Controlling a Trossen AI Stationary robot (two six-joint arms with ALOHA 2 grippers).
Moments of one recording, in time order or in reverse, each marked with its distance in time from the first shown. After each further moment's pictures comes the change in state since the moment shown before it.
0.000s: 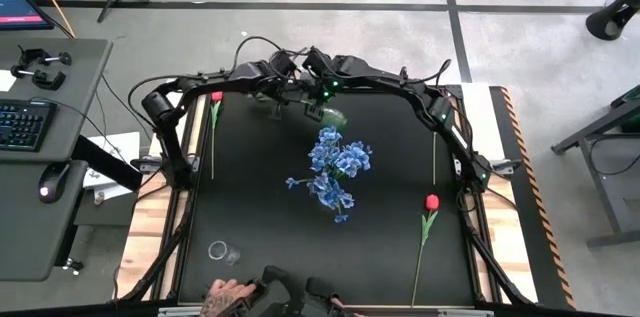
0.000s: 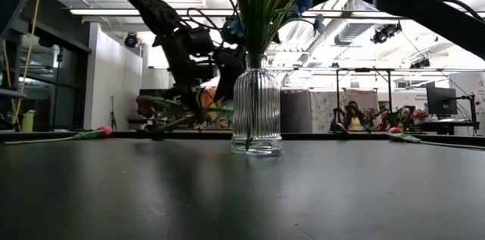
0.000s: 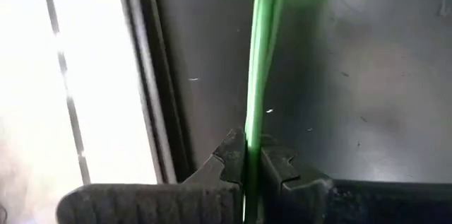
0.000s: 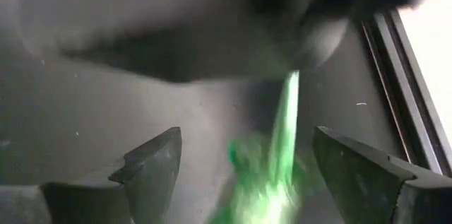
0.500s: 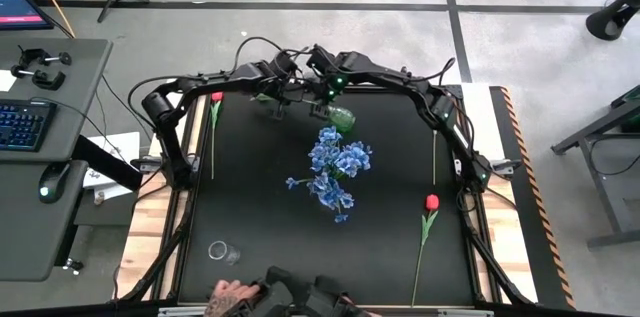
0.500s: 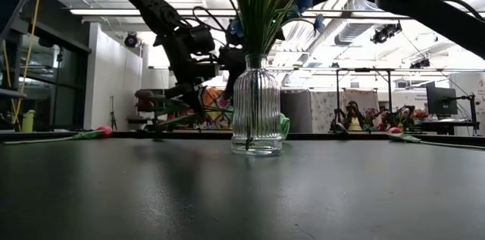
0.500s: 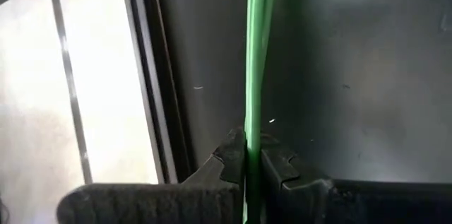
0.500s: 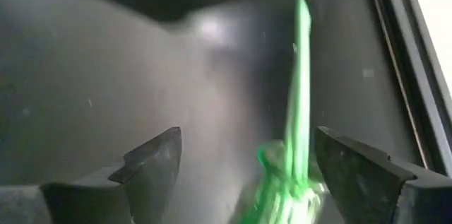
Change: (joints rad) left arm -0.010 -0.001 -0.001 0.021 -0.002 -0.017; right arm -0.030 -0.018 0.002 -0.108 -0.028 -0.030
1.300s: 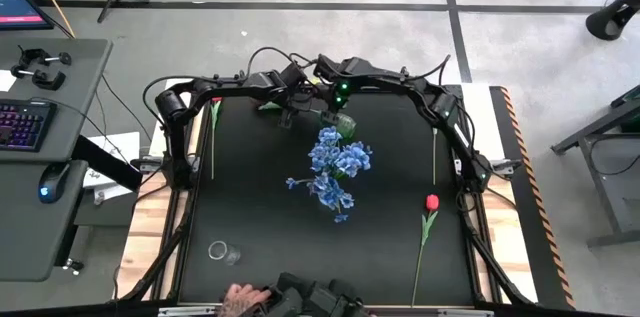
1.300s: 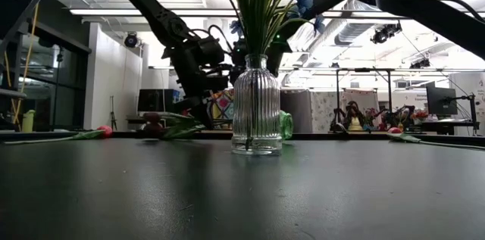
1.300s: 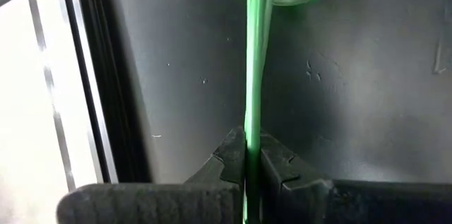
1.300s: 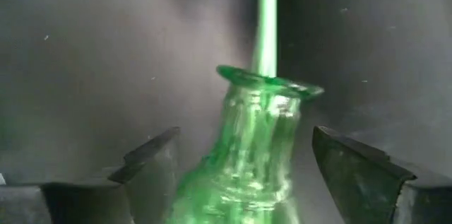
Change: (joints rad) left arm -0.057 0.101 -0.005 0.083 0.019 -0.024; right arm -0.020 -0.001 -0.145 -0.040 0.008 0.034
